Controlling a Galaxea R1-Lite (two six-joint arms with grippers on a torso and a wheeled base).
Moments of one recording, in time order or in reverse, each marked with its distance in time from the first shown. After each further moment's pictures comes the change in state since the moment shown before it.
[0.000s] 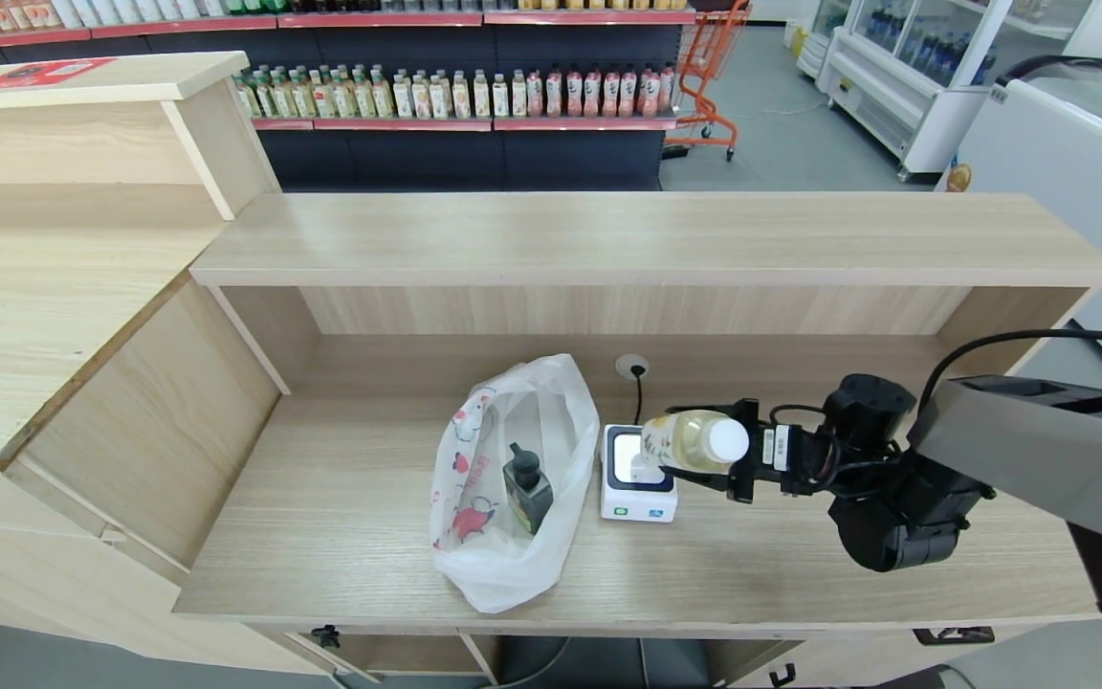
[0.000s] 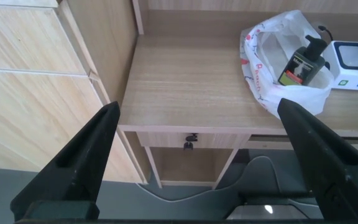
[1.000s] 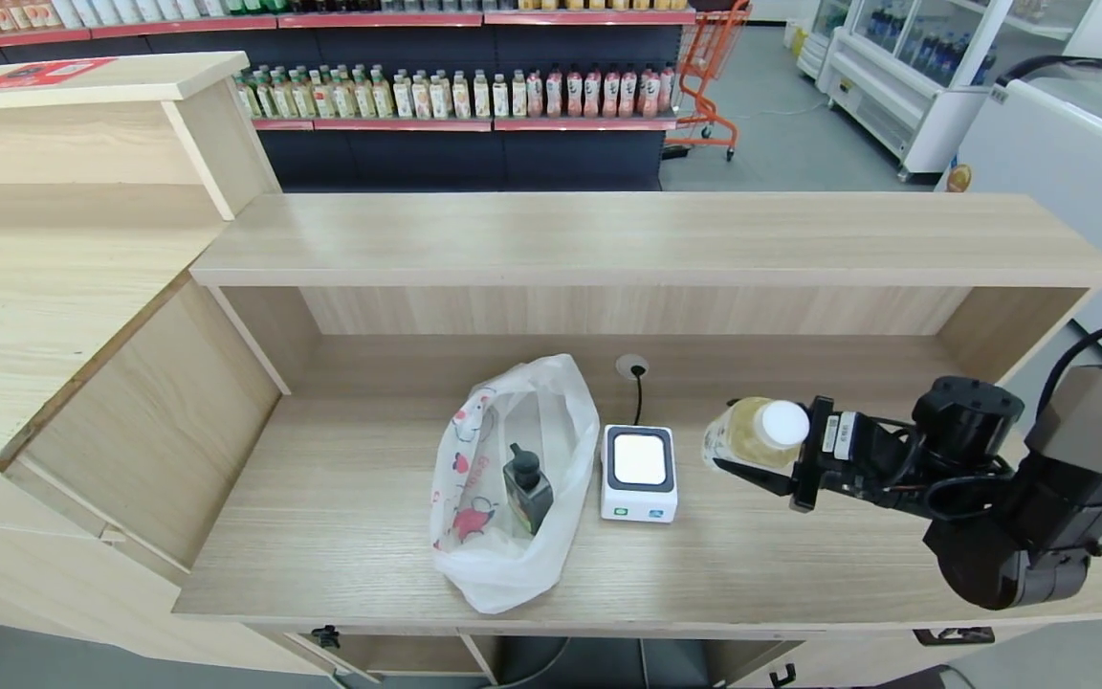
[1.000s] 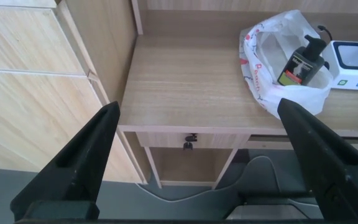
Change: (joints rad) left arm 0.000 0.000 0.000 0.000 0.000 0.000; right arm -0.078 -0.239 0.332 0.016 -0.189 0.007
